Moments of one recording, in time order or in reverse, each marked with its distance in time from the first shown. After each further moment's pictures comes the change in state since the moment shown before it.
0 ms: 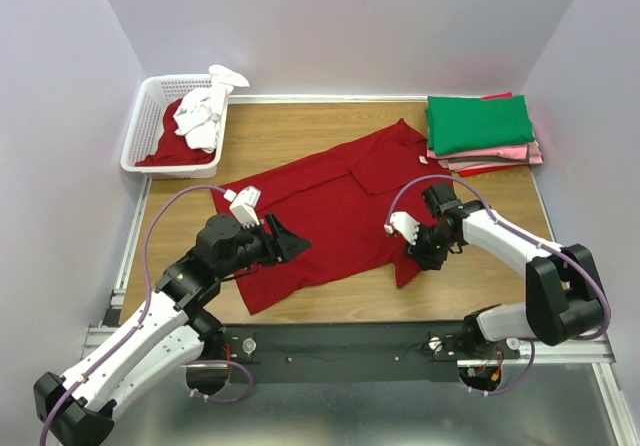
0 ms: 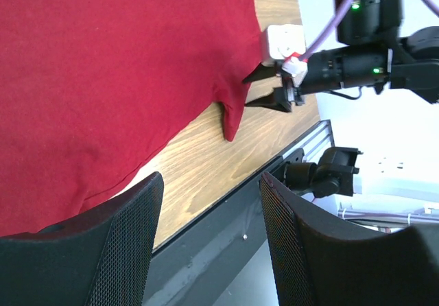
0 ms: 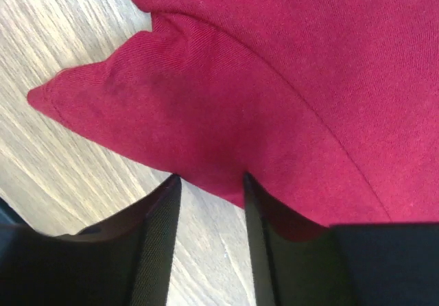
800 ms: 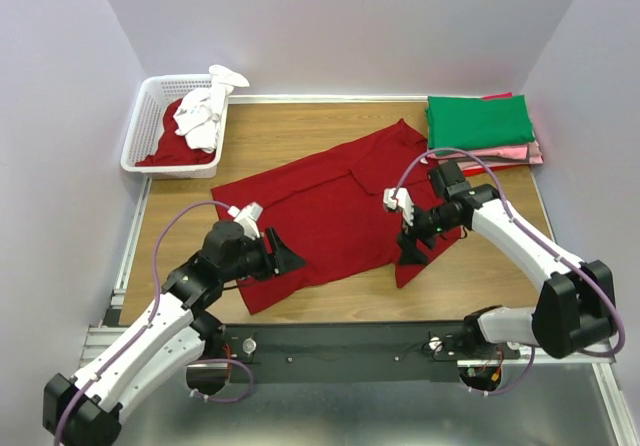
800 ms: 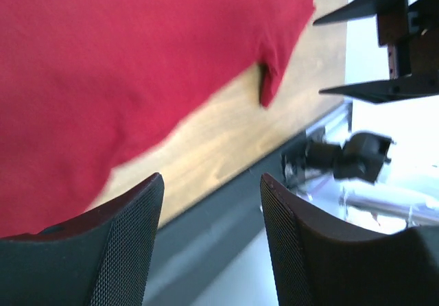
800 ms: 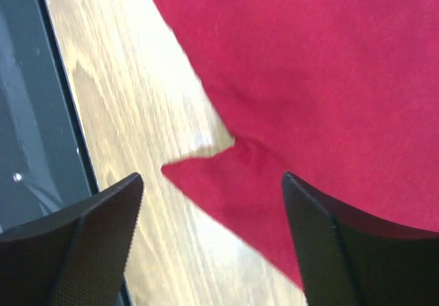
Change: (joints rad) left arm 0.110 -0.005 -0.112 -0.079 0.140 -0.029; right arm -0.001 -0.046 0.195 -0.117 -0.406 0.045
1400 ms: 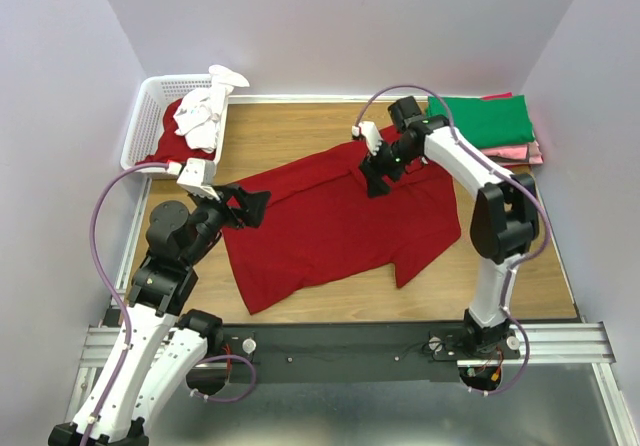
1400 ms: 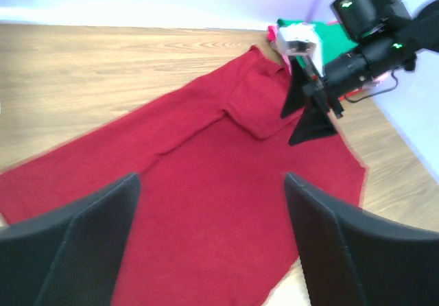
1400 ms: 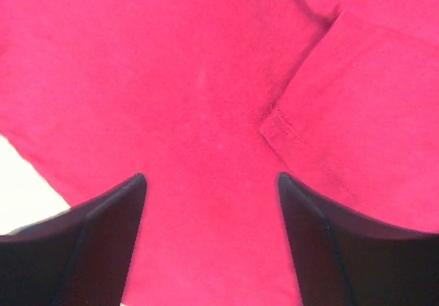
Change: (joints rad) left arm 0.228 -0.051 0.294 0.124 -0.205 0.568; right arm 0.032 0.651 0.738 -0.038 0.169 0.203
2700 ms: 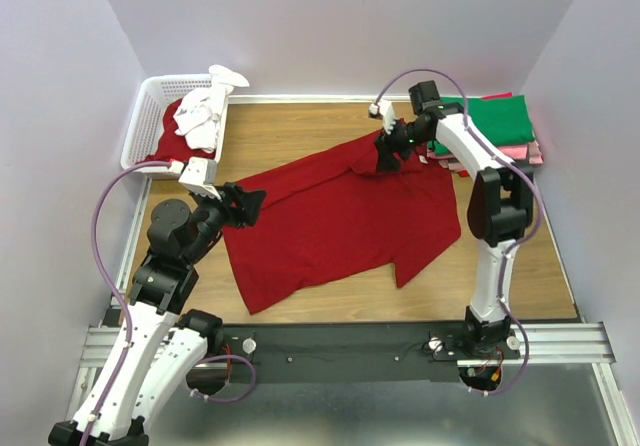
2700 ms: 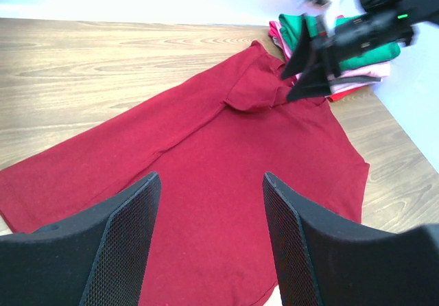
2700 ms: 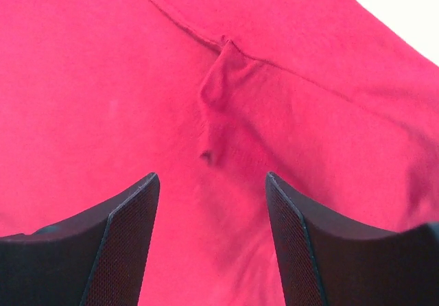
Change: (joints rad) left arm 0.000 0.005 0.001 0.000 0.003 0.005; right arm -0.137 0.108 0.156 0.067 -0.120 -0.080
